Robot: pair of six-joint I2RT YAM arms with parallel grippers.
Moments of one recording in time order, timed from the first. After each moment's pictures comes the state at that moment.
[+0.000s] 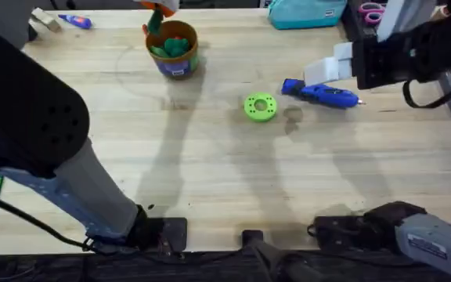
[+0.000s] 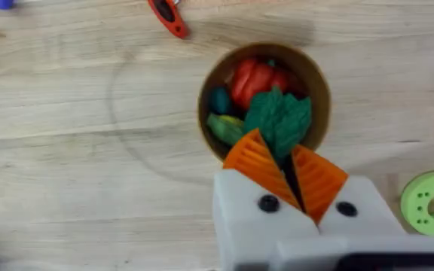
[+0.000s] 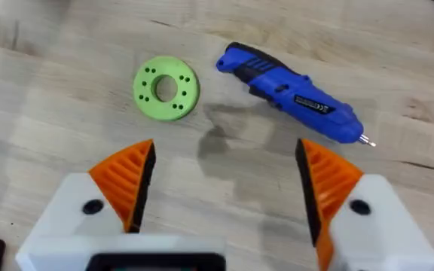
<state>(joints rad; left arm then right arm) -0.16 1.90 1.98 -1.22 -0.07 -0.06 0.28 1.15 1.20 -1.04 -0.03 0.10</state>
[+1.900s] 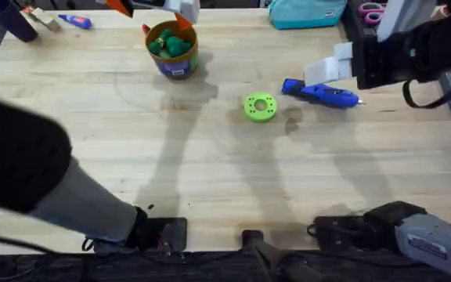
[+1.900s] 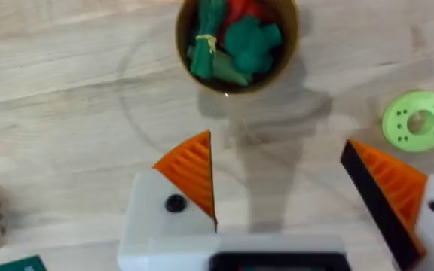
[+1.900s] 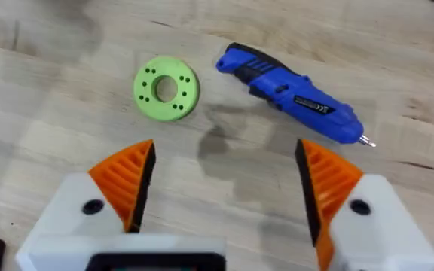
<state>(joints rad) -0.18 1.78 1.97 -1.40 -0.07 -0.02 0.28 1.15 1.20 -1.04 -0.03 0.10</state>
